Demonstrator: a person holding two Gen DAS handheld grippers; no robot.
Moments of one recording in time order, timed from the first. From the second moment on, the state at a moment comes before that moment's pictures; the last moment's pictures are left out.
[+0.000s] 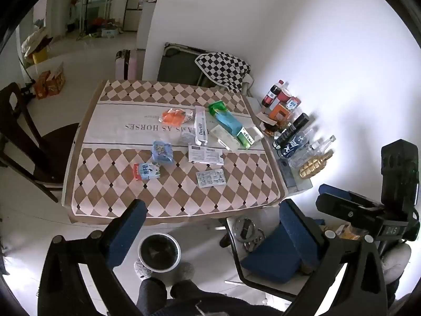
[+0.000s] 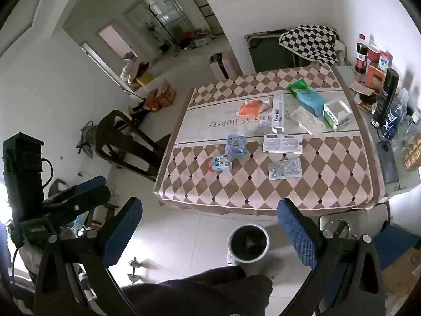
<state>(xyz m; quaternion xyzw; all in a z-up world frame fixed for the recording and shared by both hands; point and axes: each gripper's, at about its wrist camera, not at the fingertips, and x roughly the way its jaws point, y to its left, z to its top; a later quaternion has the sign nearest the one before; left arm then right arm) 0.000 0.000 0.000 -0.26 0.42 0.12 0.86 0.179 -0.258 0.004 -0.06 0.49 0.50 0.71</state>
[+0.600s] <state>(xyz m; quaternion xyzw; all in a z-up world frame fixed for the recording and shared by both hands) 0.003 -0.001 0.004 -0.27 0.41 0.12 0.86 0.177 -0.247 0.008 -0.06 0.49 0.50 0.71</state>
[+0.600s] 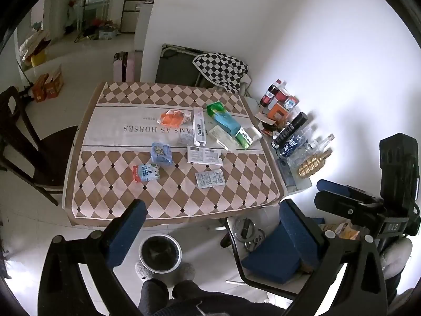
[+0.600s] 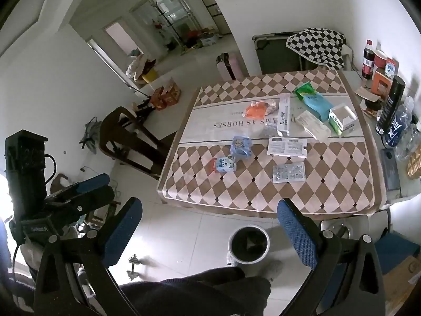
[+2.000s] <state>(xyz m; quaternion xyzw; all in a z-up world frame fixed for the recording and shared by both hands) 0.008 0.003 0.012 -0.26 0.41 0.13 0.86 0.174 -0.239 0.017 -0.07 0.49 0.51 0.71</state>
